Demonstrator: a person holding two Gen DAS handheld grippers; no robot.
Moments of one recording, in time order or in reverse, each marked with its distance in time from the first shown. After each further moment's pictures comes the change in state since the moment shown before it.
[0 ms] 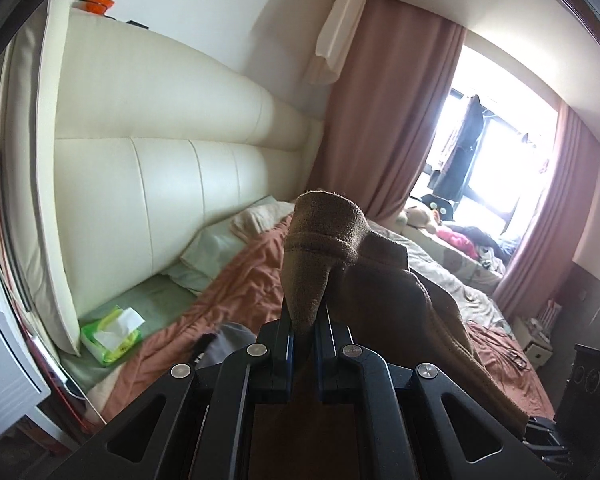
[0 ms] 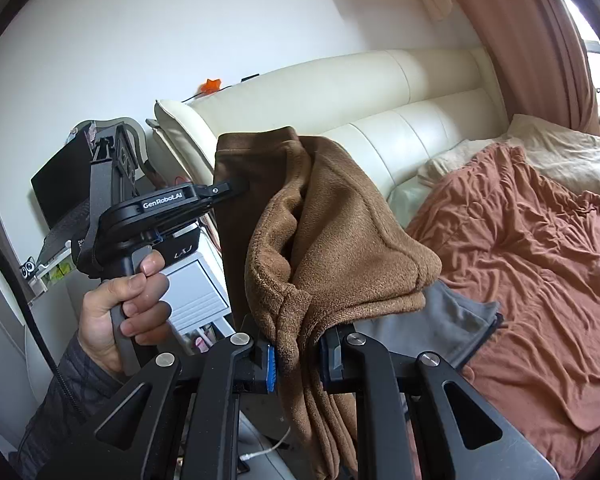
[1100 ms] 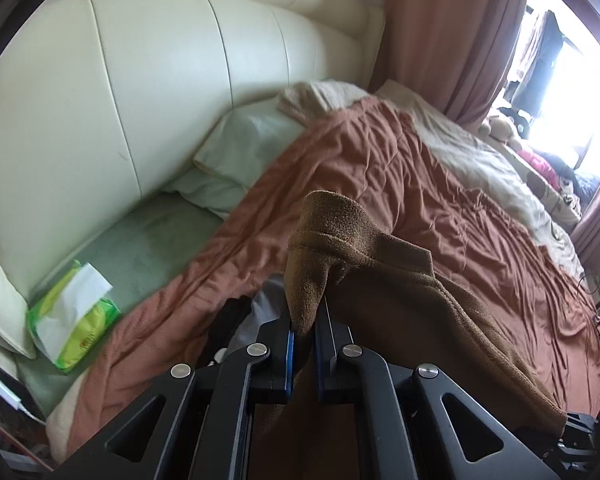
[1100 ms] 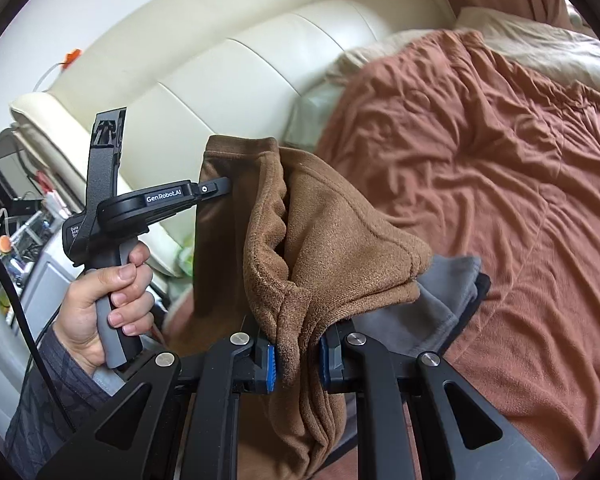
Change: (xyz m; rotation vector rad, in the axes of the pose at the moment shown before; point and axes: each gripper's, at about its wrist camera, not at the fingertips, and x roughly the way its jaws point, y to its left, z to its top) left arm 0.289 0.087 -0.066 0.022 0.349 0.201; right arm 0.236 -0.185 -0.012 0.197 0.236 -0.134
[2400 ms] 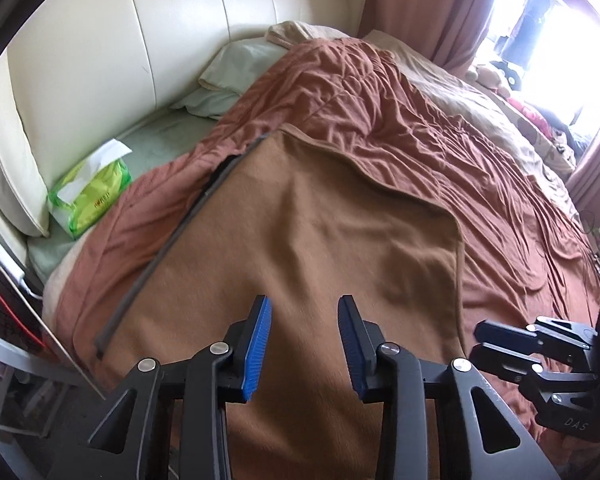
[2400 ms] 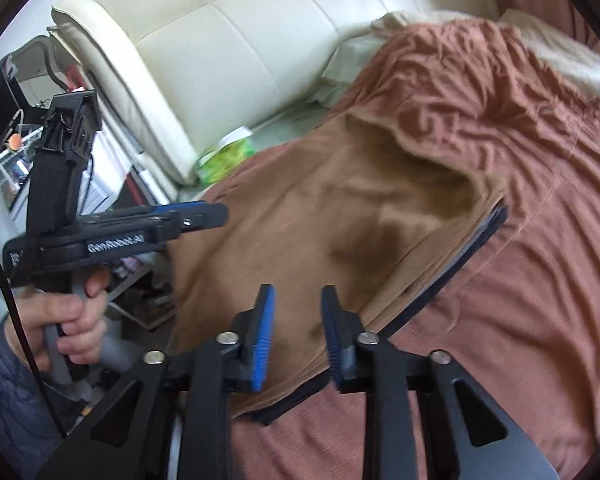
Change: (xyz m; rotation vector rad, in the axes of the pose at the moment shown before) left arm -0.069 -0.027 -0.149 0.051 0.137 0.003; right arm -0.032 0.035 -0.075 -0.151 0.141 0.036
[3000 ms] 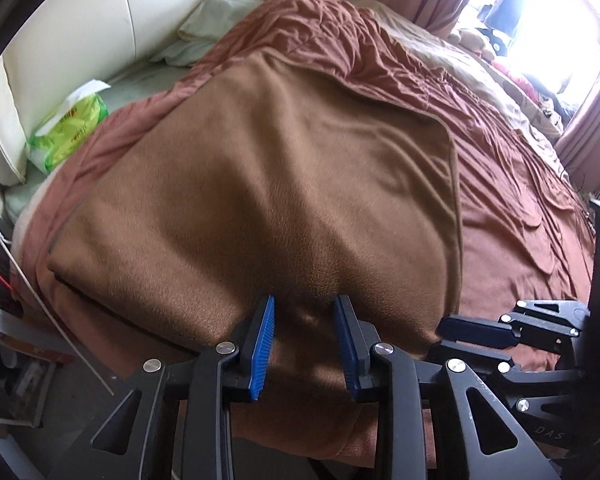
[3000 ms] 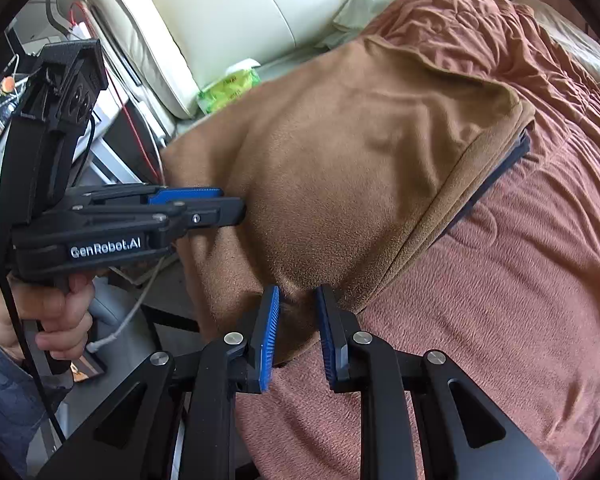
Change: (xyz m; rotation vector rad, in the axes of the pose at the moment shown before) left arm 0.026 -0.001 -0.077 0.045 0.104 -0.039; right arm 0.042 0.017 -0.045 -0.064 0.132 -0.083
